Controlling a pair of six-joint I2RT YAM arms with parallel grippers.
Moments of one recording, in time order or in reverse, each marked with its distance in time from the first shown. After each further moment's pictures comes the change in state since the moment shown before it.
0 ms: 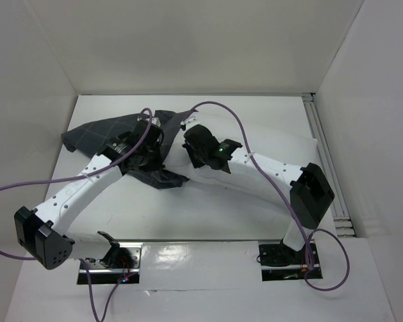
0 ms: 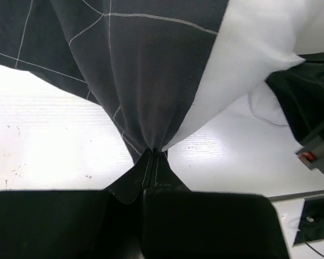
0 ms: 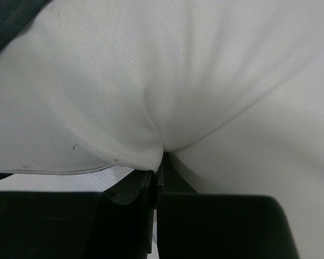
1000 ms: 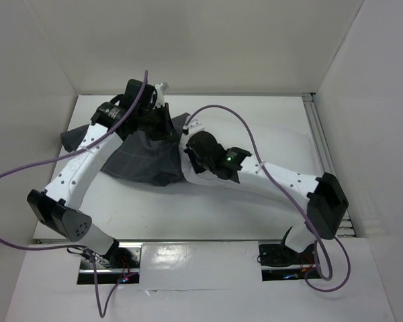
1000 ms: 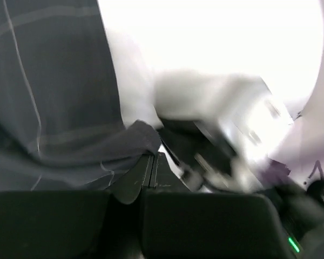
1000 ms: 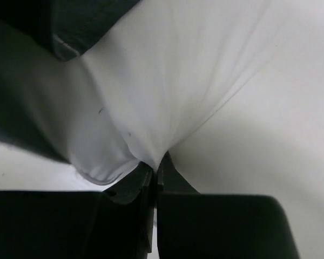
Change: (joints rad) left arm 0.116 0.221 0.489 -0.094 0.412 0.091; right arm 0.058 -0.106 -0.073 0.031 0.008 0.017
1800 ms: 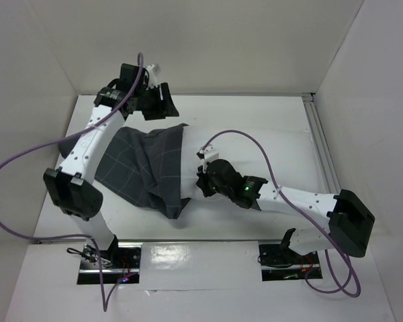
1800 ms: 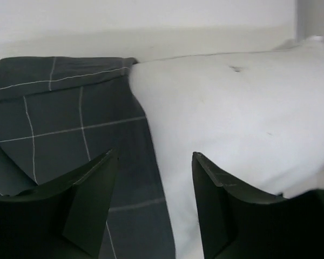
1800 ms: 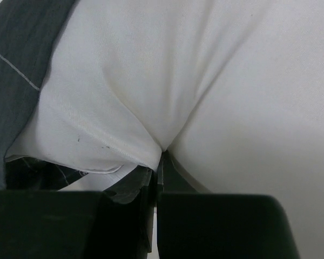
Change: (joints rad) left arm 0.171 0.190 0.137 0.129 0.072 0.090; right arm 0.069 -0.278 -0.470 0.314 -0.070 0.124
